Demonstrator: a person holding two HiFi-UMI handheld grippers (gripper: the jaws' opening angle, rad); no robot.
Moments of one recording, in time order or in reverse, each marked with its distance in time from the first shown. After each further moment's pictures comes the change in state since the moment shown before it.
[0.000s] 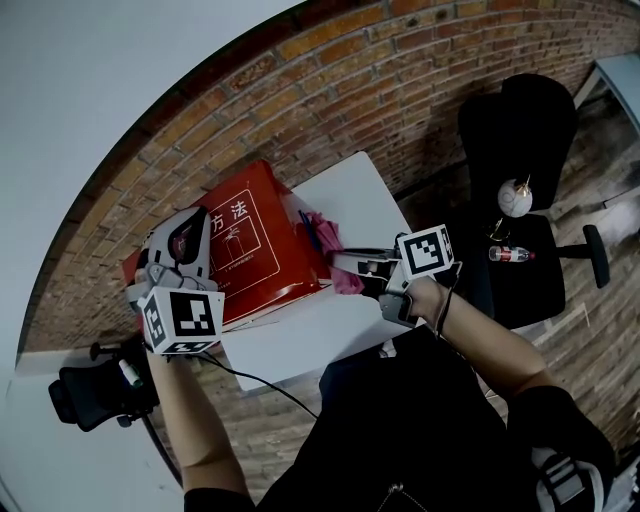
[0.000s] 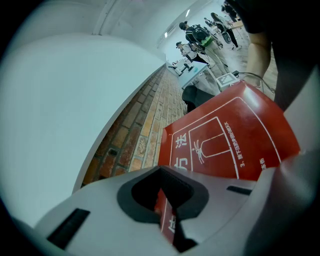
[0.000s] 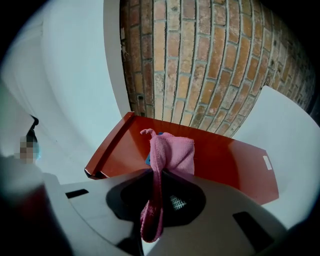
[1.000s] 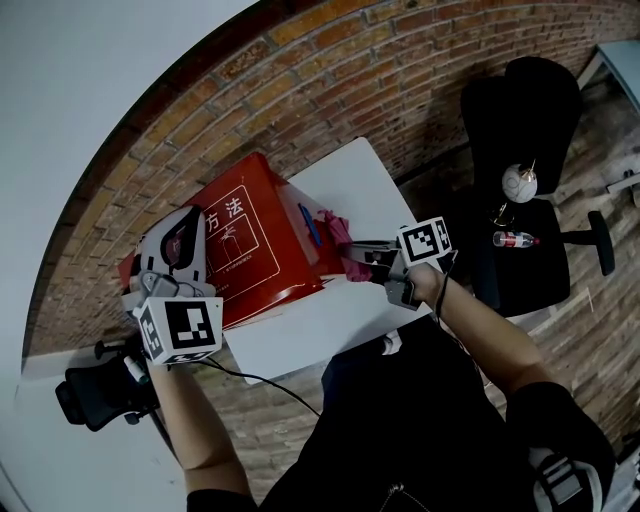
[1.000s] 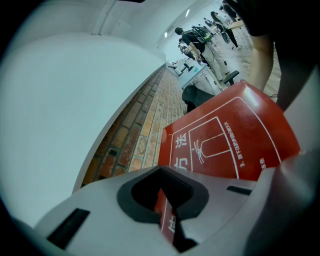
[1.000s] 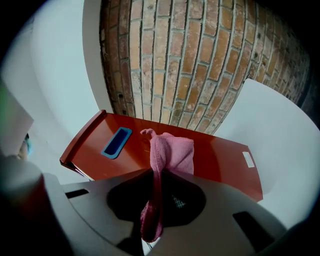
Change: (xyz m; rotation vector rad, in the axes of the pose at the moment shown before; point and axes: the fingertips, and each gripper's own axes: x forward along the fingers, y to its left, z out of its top) left arm 0.000 0.000 -0.001 0.003 0.002 0.000; right arm -0.012 -0.096 -0.019 0.055 0.025 -0.140
